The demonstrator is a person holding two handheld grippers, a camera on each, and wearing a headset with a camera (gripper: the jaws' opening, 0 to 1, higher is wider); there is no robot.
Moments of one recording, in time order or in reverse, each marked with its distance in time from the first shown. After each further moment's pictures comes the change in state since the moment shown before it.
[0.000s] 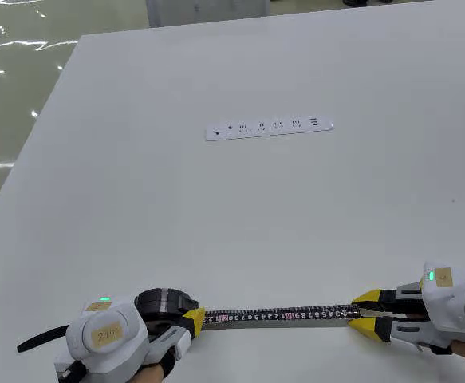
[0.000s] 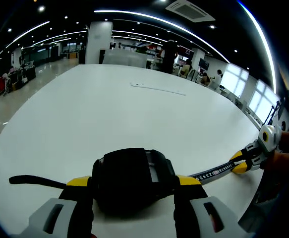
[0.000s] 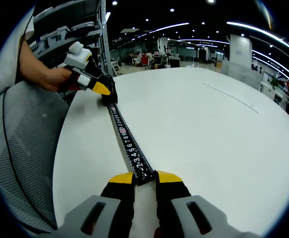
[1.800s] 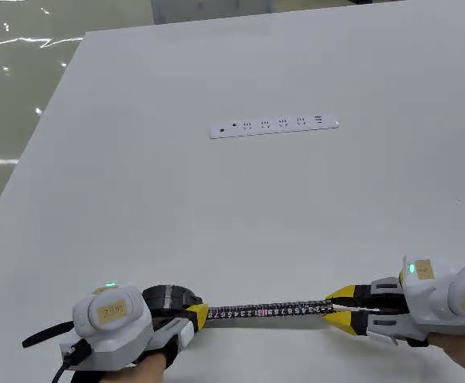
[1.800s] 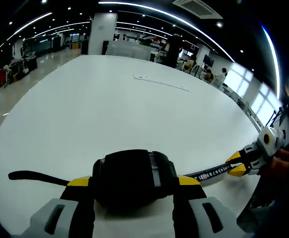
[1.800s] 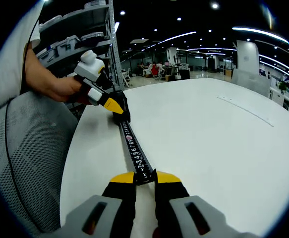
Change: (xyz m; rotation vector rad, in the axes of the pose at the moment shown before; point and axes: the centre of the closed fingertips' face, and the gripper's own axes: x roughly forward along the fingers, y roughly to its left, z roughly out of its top) left arm 0.001 0.002 -0.003 -0.049 0.079 0.003; right arm 0.027 0.023 0.043 -0.008 -0.108 0.105
